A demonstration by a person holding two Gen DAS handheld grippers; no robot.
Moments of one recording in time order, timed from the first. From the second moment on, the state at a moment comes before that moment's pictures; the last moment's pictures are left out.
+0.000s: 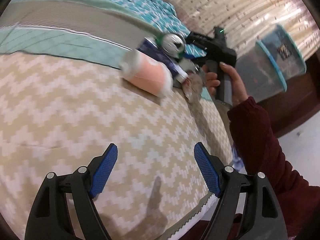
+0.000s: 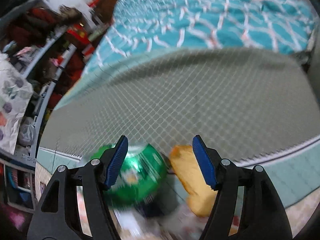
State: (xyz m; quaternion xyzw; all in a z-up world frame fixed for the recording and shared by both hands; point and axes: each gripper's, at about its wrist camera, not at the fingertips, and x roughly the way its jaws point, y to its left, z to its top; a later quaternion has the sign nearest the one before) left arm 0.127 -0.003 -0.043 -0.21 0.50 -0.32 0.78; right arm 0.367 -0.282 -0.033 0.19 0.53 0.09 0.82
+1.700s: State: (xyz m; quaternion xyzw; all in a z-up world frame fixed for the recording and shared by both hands) left arm 0.222 -0.079 0.030 -0.05 0.46 -0.34 0.82; right arm 0.117 -0.295 -0.029 0.26 0.39 0.14 0.87
